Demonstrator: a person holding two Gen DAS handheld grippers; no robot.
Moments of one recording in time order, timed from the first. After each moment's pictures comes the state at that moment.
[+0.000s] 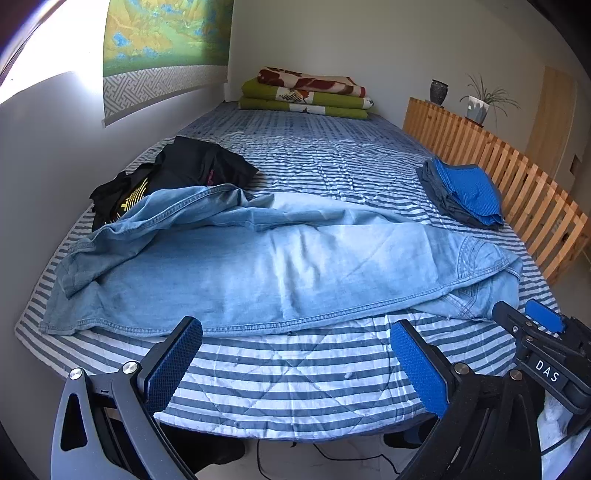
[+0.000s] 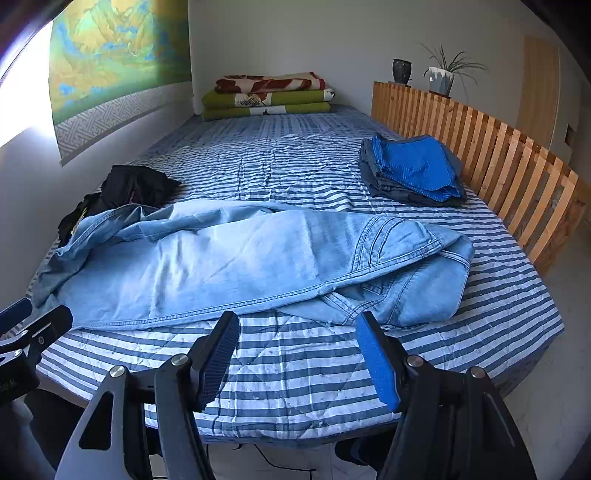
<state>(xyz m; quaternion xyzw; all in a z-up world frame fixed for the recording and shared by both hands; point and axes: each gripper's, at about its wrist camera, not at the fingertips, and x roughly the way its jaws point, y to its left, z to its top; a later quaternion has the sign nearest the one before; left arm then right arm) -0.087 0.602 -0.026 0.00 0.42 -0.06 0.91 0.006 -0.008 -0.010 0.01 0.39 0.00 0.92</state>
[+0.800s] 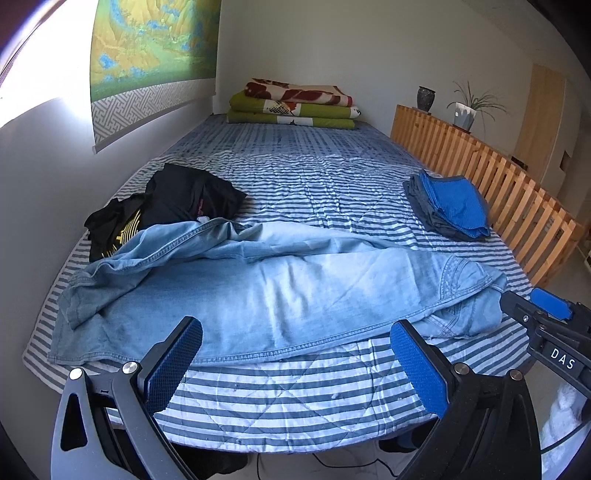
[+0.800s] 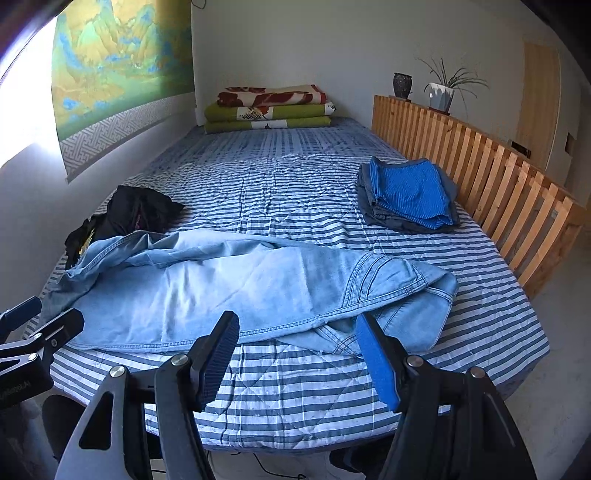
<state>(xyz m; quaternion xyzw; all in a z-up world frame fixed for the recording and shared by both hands) -0.072 0.589 0.027 0.01 0.40 -0.08 0.91 0.015 -0.016 0.049 0.00 0.38 0.00 0.92</state>
